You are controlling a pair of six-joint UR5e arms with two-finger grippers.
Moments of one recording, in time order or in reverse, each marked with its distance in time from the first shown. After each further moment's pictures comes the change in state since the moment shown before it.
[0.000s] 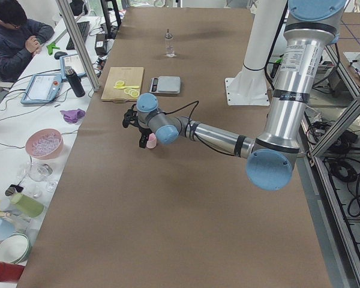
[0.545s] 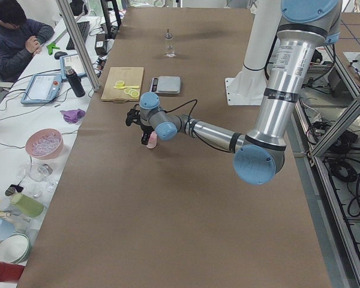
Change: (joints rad) left arm 0.073 -0.047 0.047 -0.009 0.078 -0.030; right arm 0.000 -0.003 0.000 0.000 0.000 0.000
